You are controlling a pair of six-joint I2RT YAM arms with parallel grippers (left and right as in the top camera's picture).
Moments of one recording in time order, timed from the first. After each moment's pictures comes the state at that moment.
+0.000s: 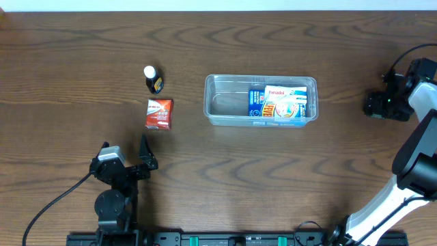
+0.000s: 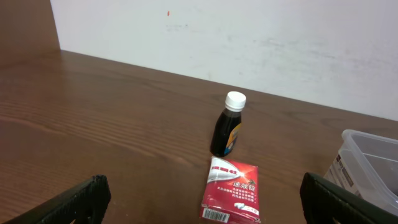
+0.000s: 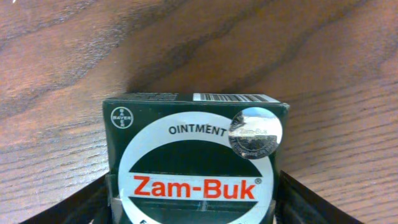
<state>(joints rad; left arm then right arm) 0.00 0.01 0.04 -0.14 -0.11 -0.19 -0.46 2.07 1.40 -0.67 -0.06 -0.22</state>
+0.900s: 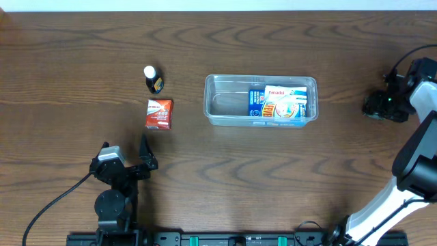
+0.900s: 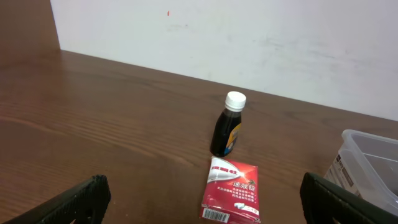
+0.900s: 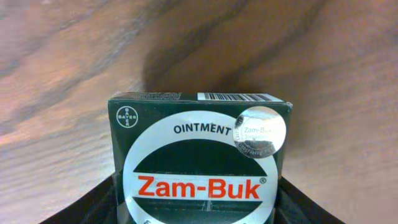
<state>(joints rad) 0.00 0.01 0.04 -0.14 -0.11 -0.19 -0.46 2.04 1.42 -0.75 -0.11 -0.13</state>
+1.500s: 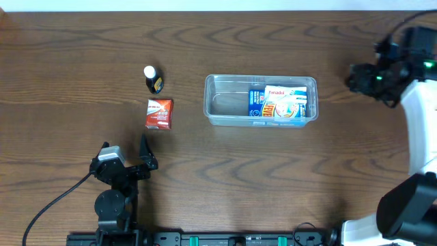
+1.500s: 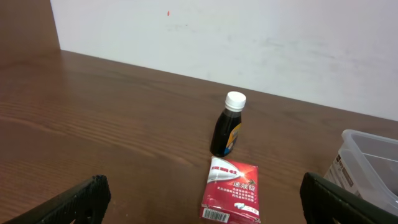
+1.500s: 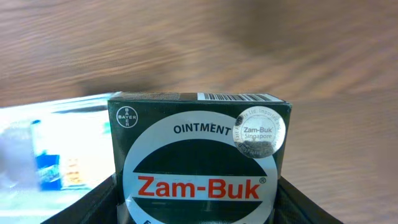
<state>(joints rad) 0.00 0.01 0.04 -0.14 -0.11 -0.19 -0.19 1.66 1.48 -0.96 -0.19 0.09</state>
